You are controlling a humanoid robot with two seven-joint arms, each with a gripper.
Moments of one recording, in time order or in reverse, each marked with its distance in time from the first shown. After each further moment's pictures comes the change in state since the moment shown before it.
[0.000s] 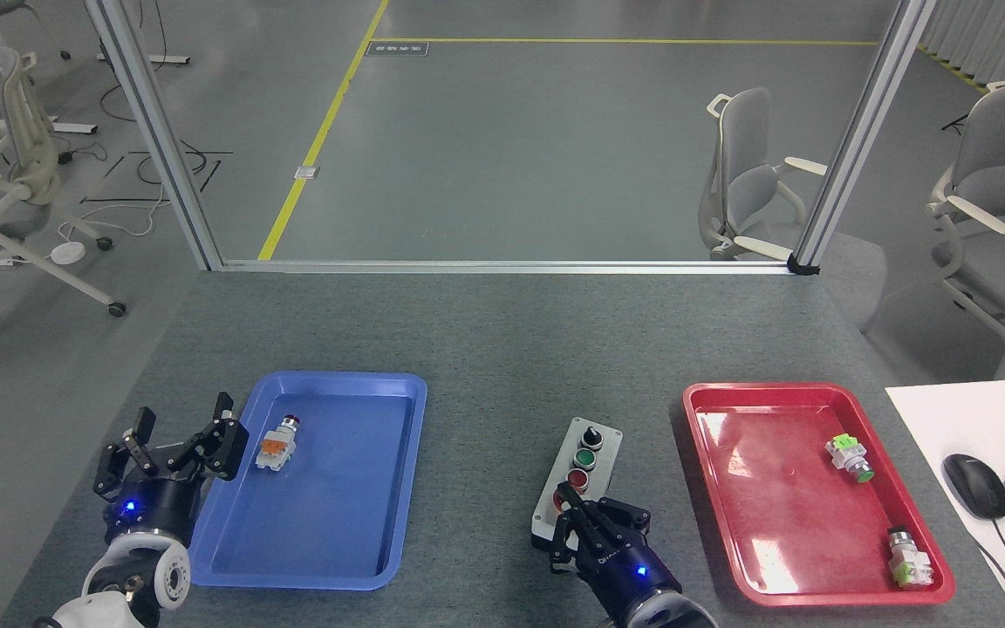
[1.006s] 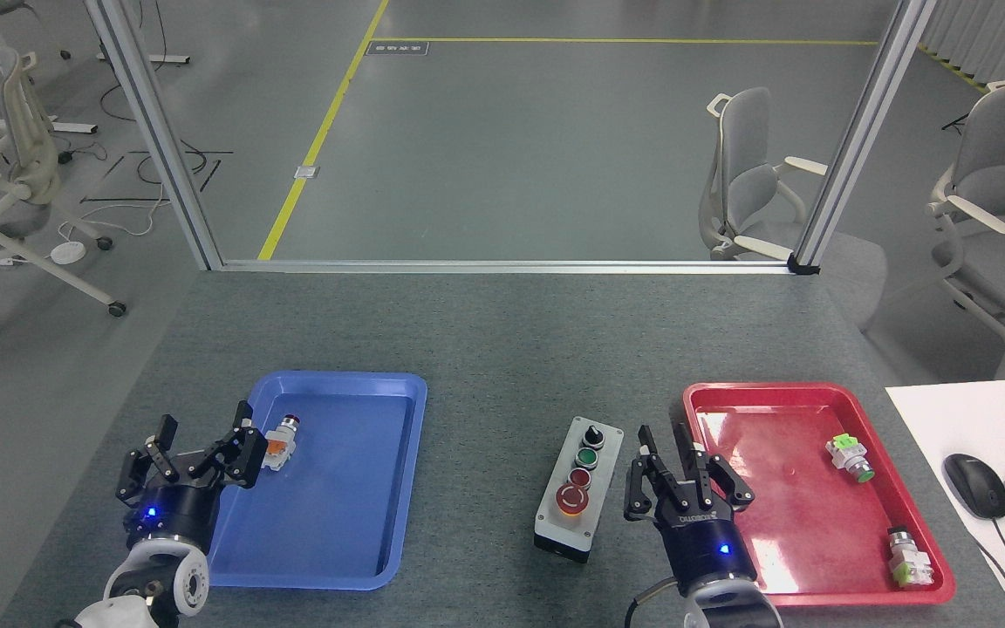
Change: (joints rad) left arm 0.003 -0.033 -0.033 0.024 -0.005 -0.006 0.006; right arm 0.018 -0.038 -0.141 -0.123 -0.104 0.153 -0.199
